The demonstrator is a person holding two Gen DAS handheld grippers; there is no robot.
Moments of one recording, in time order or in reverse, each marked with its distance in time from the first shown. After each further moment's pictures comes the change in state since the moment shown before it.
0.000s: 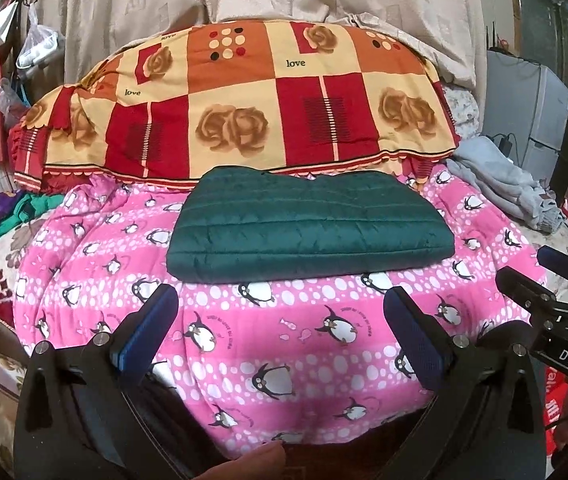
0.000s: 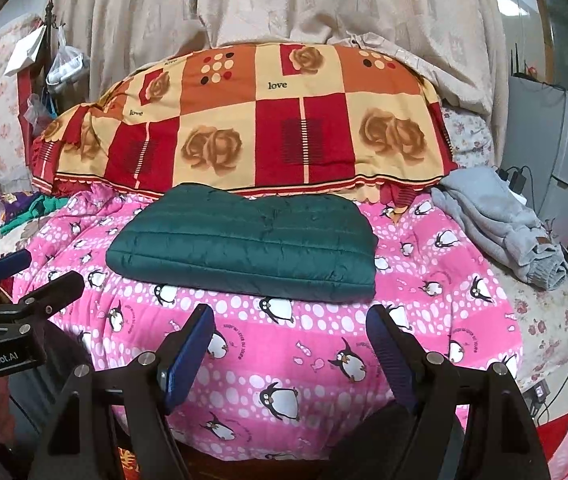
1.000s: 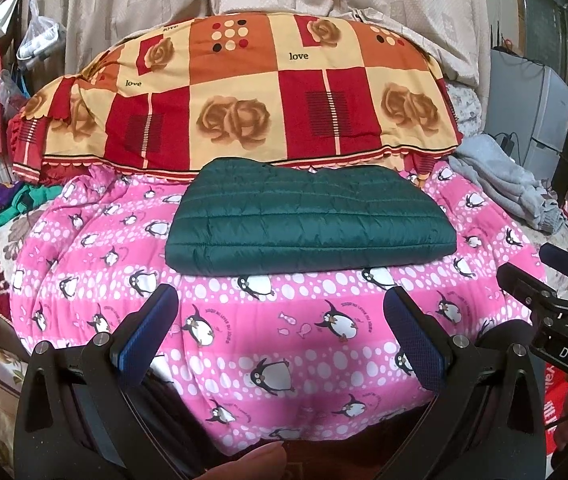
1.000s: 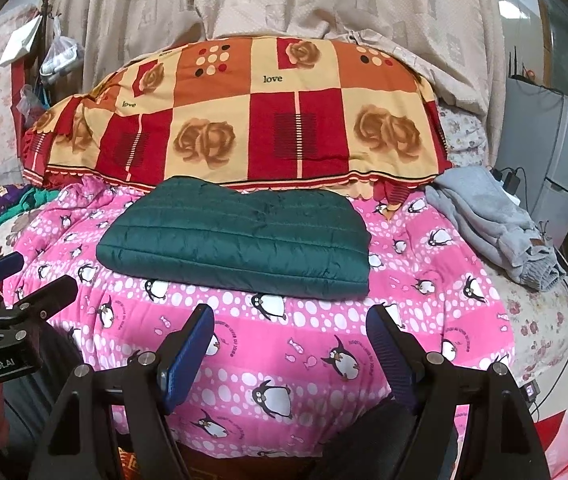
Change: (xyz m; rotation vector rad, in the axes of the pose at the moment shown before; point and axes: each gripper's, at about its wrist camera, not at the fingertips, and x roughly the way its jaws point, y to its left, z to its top) left arm 0.003 0.003 0.000 -0.010 0.011 -0.009; right arm 0.004 0.006 0.002 -0.014 0.017 -0.028
